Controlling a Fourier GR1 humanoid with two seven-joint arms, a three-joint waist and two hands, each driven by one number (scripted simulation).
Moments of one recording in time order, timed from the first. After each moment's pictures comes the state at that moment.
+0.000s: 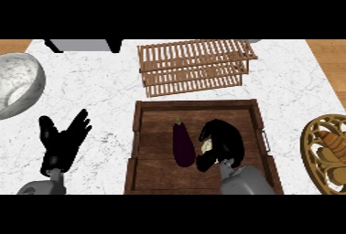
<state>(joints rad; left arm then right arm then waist) -0.05 0.23 0.00 -1.33 0.19 0.06 0.27 -0.25 -0.01 0.44 -1.42 0.83 0.02 0.84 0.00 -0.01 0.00</state>
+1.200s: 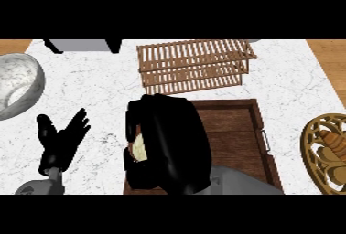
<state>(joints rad) -0.06 0.23 0.02 -1.34 0.19 0.05 0.29 -0.77 -0.01 0.67 -1.79 0.72 0.01 1.04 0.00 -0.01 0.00</state>
